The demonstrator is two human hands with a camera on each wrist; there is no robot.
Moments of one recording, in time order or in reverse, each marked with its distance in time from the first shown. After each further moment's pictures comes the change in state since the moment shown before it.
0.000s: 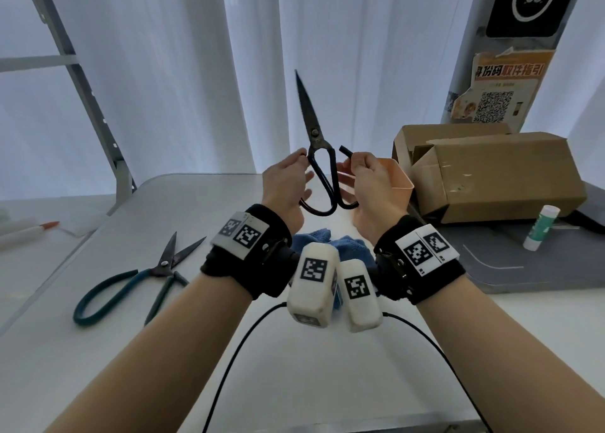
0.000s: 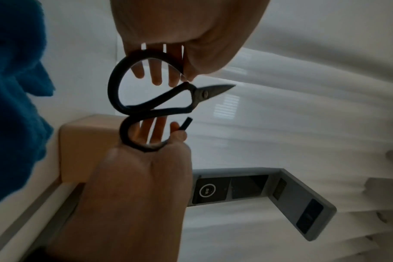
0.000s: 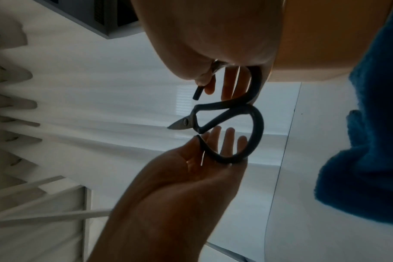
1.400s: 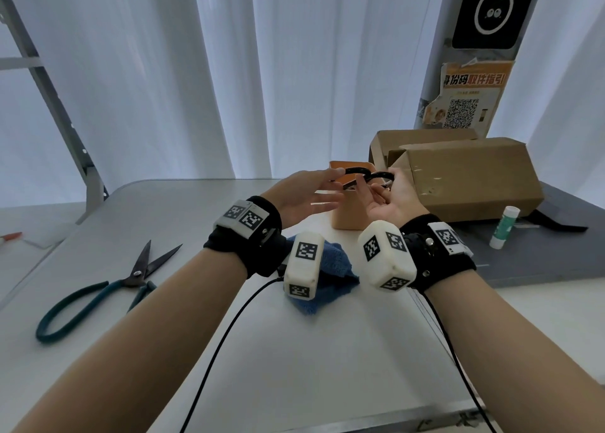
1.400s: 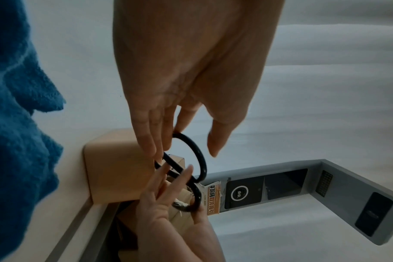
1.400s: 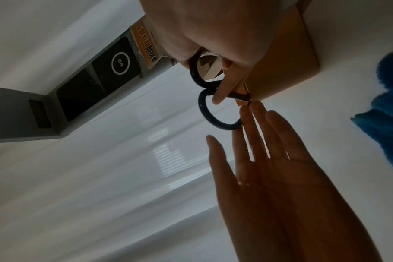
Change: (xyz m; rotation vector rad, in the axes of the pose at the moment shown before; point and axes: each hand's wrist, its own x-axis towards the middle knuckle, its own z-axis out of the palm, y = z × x) left_hand 0.025 -0.013 0.030 0.231 -0.528 -0.197; right_hand 0.028 -0.018 -0.067 0.695 0.259 0.381
